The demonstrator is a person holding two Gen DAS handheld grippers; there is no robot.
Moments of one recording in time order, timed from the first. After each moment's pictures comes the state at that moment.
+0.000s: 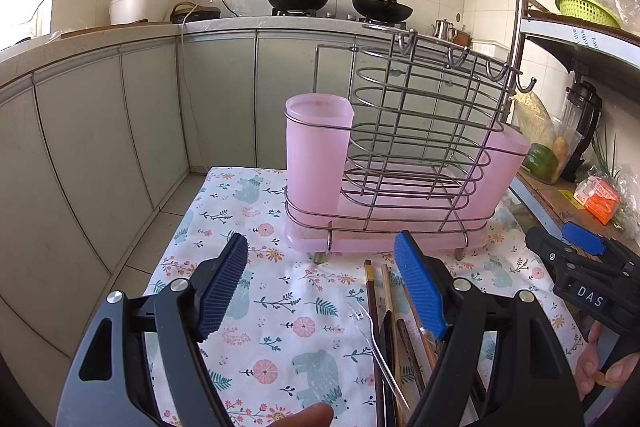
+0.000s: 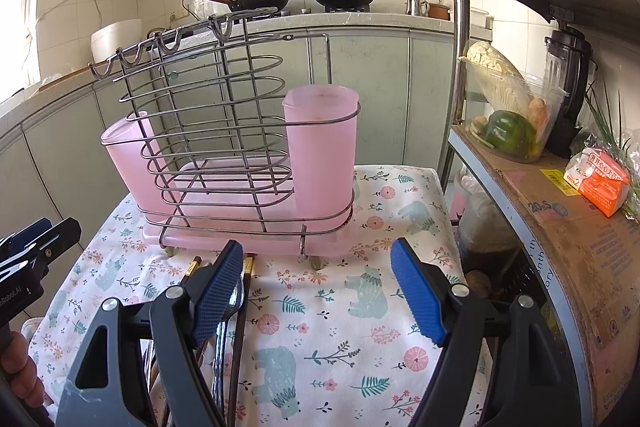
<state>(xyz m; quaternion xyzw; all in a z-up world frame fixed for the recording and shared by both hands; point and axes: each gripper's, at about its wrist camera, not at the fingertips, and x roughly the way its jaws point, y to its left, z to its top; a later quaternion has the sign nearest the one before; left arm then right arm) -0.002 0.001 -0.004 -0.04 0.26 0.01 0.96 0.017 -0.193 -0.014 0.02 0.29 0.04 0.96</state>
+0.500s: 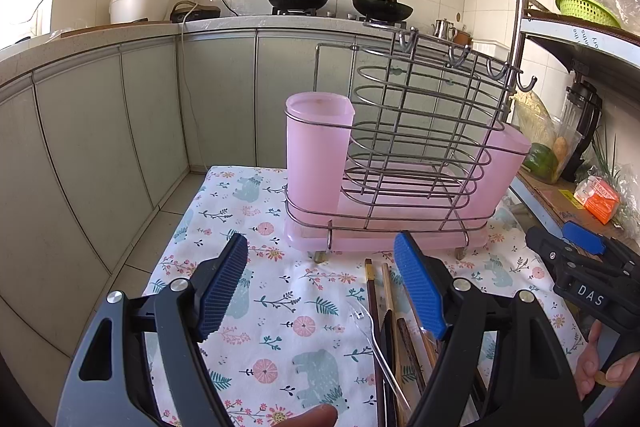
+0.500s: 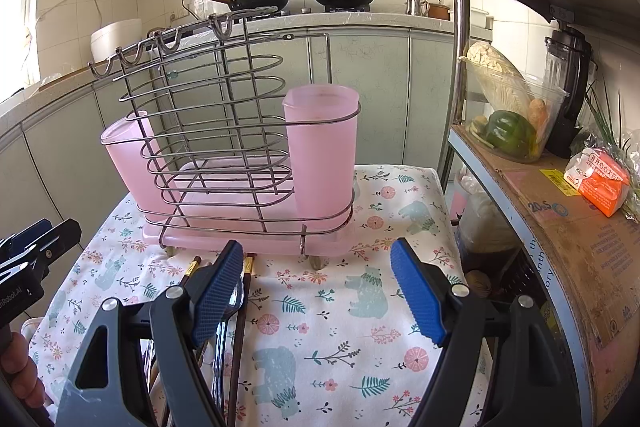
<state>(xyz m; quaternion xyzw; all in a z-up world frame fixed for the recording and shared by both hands) -0.002 0.001 -0.005 -0.04 0.27 0.01 0.96 0.018 -0.192 -0.013 0.02 0.29 0.04 0.96</state>
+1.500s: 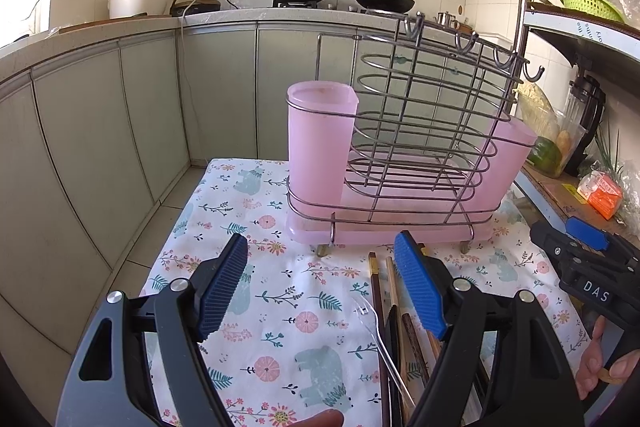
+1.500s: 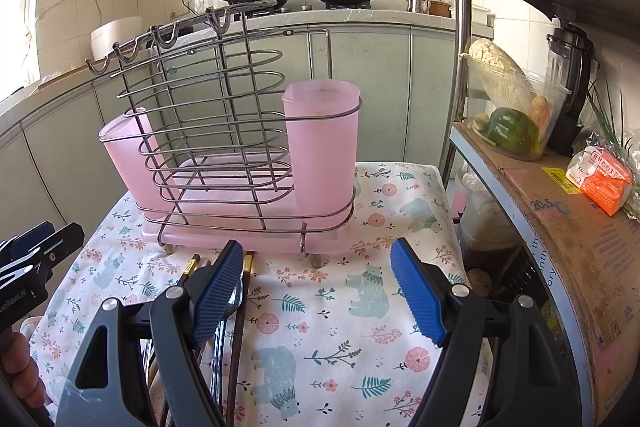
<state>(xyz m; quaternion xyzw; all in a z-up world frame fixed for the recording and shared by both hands) 0.005 0.003 -0.017 -0.04 0.28 0.02 0.96 0.021 -0.191 -0.020 0.02 0.30 0.04 0.95</state>
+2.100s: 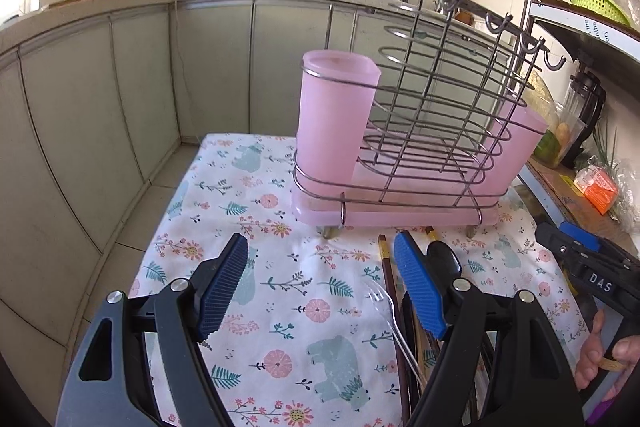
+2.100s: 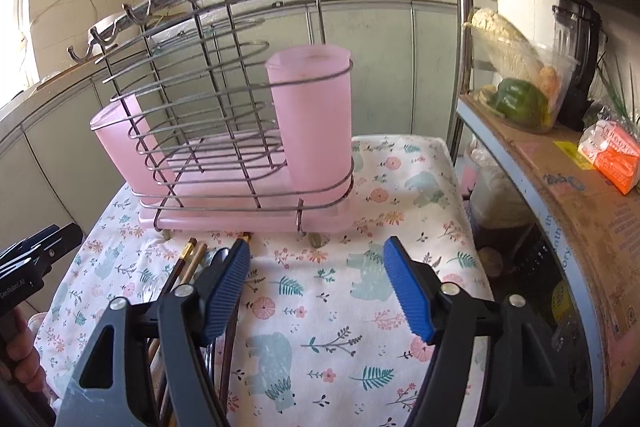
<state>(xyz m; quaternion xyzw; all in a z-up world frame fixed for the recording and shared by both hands) 0.018 0.027 -0.029 -0.06 0.33 -0.02 0.94 0.032 -0.204 -0.033 0.05 0.34 0.06 0.94</state>
